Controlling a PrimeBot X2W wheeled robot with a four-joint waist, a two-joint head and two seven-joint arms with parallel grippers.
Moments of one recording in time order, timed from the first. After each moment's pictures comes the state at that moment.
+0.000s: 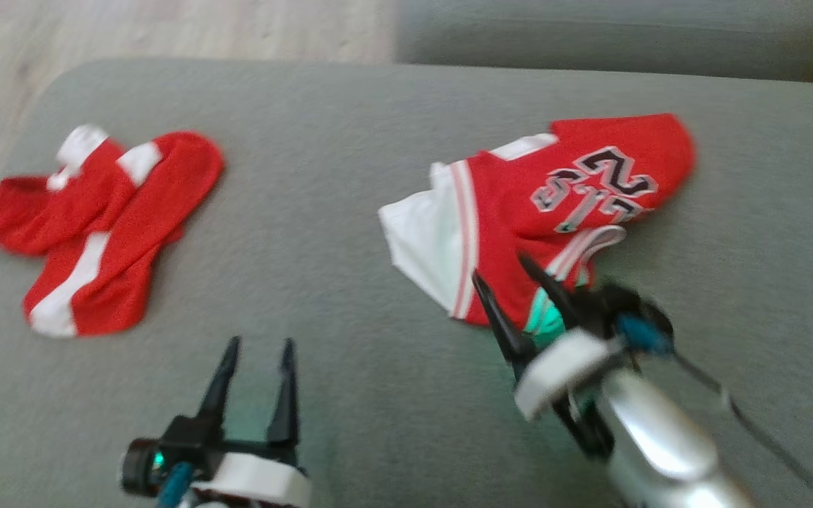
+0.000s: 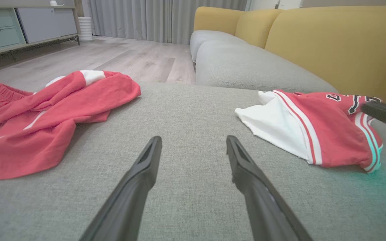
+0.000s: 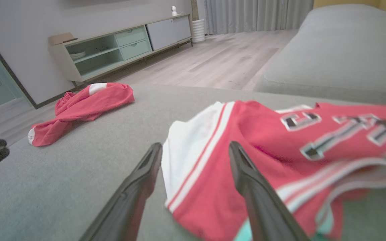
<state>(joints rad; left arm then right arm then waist) -0.02 0.05 -0.22 0.31 -0.19 -0.02 -0.25 -0.33 -0.07 0.50 0.60 0.29 0.13 -0.24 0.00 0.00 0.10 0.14</state>
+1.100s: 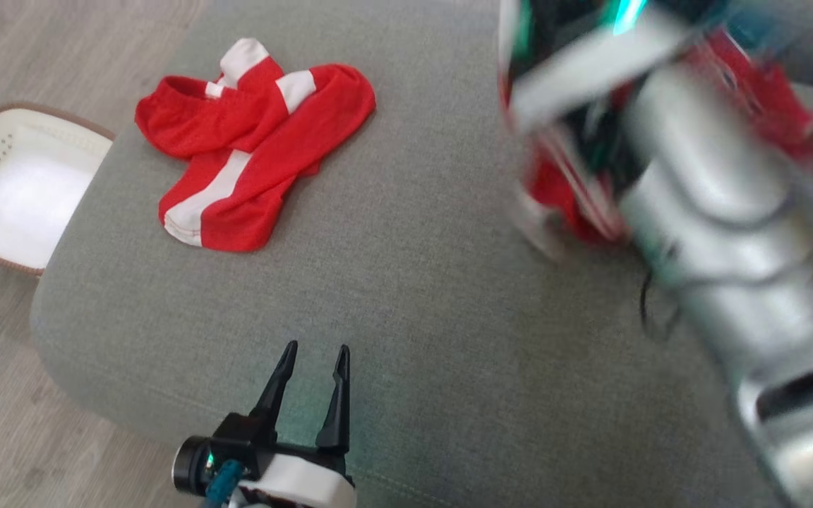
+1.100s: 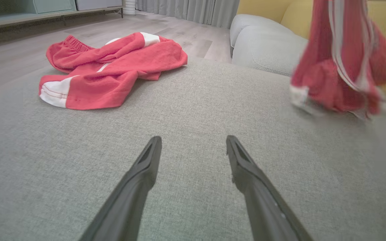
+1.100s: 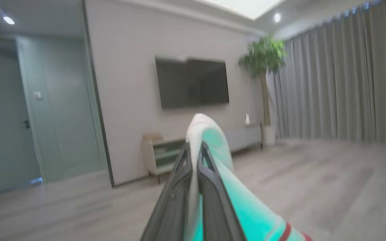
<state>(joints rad) -0.06 0.05 -0.42 0.34 -0.31 0.03 -0.25 -1.02 -0.08 0.54 0.59 0.52 0.13 -0.25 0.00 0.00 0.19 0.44</state>
